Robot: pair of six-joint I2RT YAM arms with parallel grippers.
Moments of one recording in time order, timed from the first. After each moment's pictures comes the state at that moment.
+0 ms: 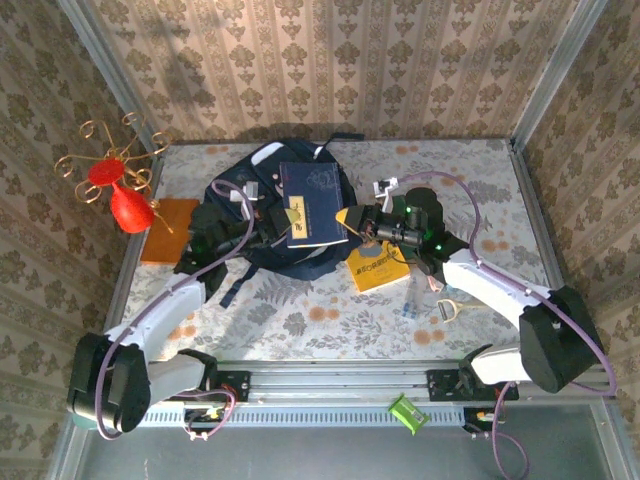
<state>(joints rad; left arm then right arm) -0.38 1.14 0.64 0.41 0.77 -1.03 0.47 1.36 0.81 0.35 -0.61 1.08</state>
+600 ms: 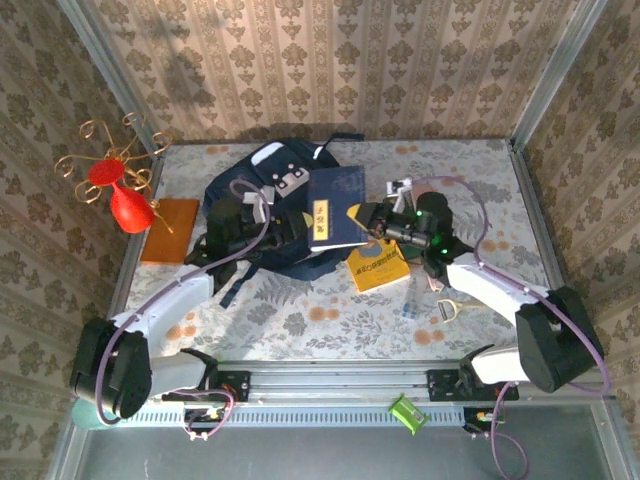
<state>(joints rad) -0.48 1.21 0.73 0.16 0.62 -0.80 0.36 1.34 0.73 0.44 -0.59 1.11</state>
